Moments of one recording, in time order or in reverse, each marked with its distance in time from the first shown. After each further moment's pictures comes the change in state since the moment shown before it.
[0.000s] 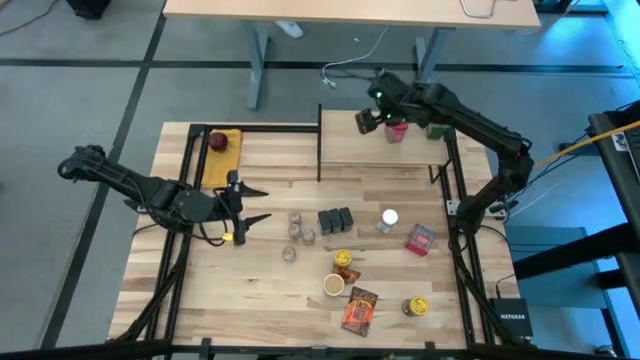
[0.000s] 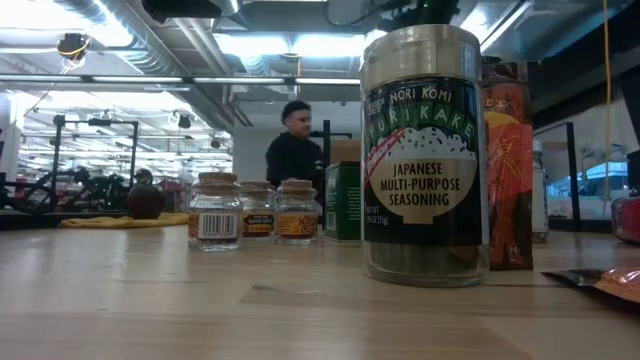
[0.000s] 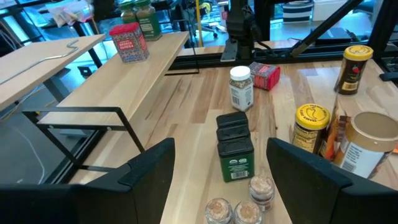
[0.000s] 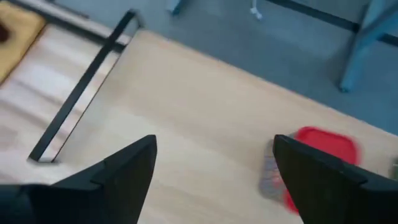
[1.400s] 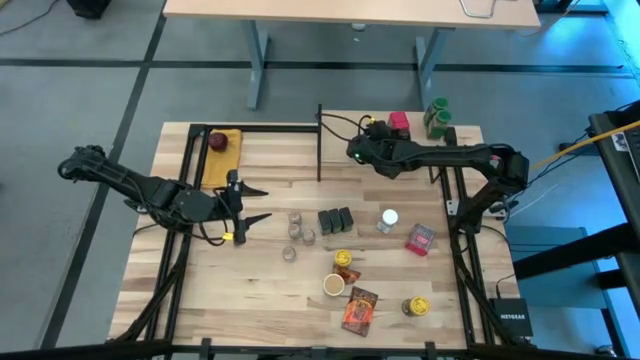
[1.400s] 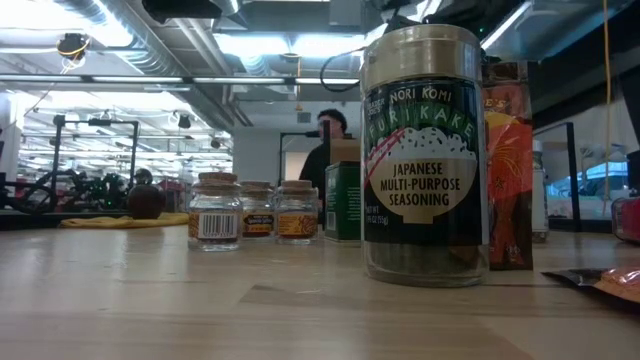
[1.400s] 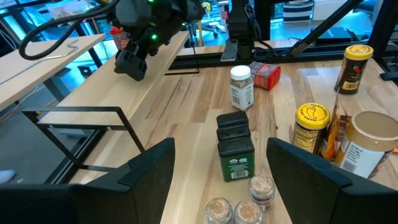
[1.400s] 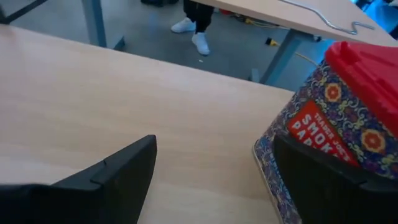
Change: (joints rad) left arm 0.001 0.000 0.000 0.000 0.000 0.001; right arm 0.153 0.015 -0.660 0.661 0.676 0.198
